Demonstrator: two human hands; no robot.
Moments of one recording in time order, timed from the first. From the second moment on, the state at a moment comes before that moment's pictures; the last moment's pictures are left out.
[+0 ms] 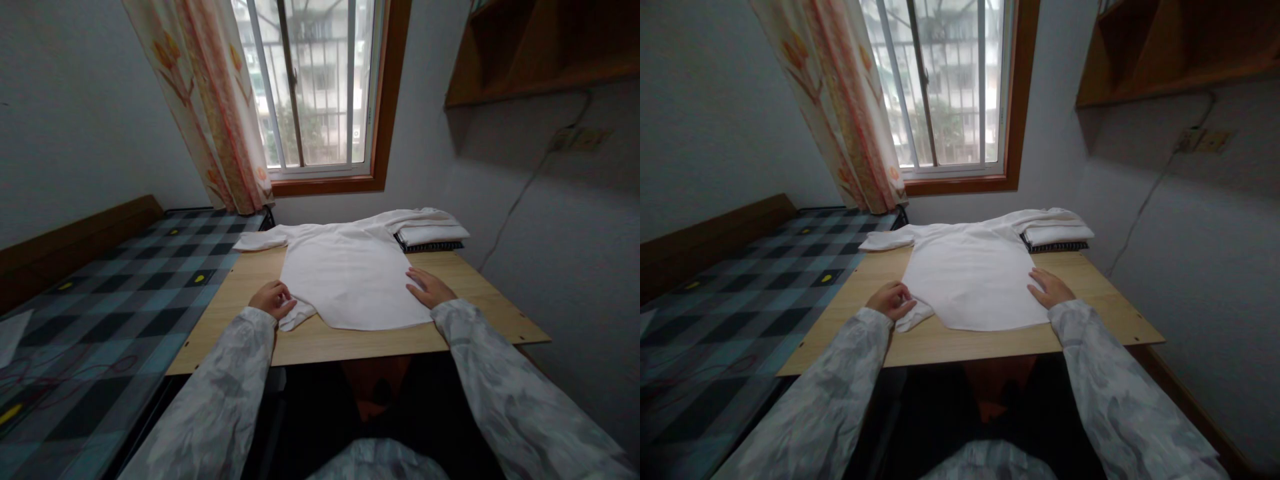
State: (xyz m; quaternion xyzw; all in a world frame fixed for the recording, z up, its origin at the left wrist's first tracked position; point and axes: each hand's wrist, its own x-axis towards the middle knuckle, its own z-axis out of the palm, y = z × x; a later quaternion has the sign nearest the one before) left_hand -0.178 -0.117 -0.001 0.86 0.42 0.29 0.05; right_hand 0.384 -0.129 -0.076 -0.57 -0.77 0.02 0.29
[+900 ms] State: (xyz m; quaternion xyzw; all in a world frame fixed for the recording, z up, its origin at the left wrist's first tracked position) left_hand -0.184 -0.159 0.012 0.81 0.51 0.30 0.02; right_hand 0.405 -0.207 -0.041 -0.53 -0.82 -0.04 0.23
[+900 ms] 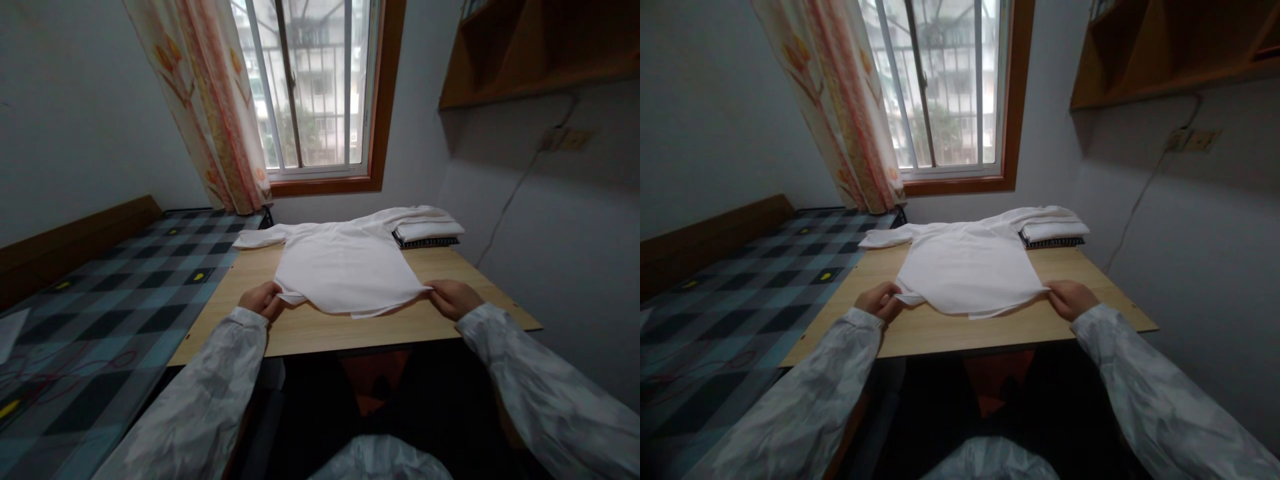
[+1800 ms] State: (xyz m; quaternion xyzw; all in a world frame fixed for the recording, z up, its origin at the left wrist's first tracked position) left_hand -0.194 -0.149 0.012 0.81 0.47 0.34 0.03; right_hand 0.403 -0.193 -0.030 -0.52 -0.81 0.02 0.27
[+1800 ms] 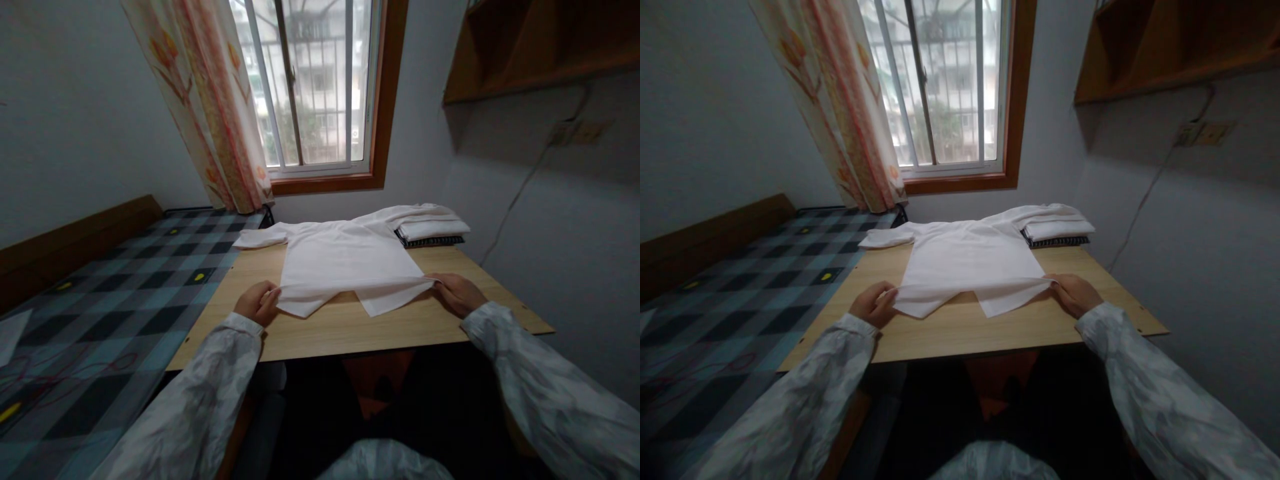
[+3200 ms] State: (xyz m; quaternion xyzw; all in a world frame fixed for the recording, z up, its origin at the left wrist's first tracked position) left_hand -0.046 -0.150 0.051 0.95 0.29 0.03 -0.07; right_hand 0.355 -0.191 -0.002 -0.63 -0.76 -0.11 0.12
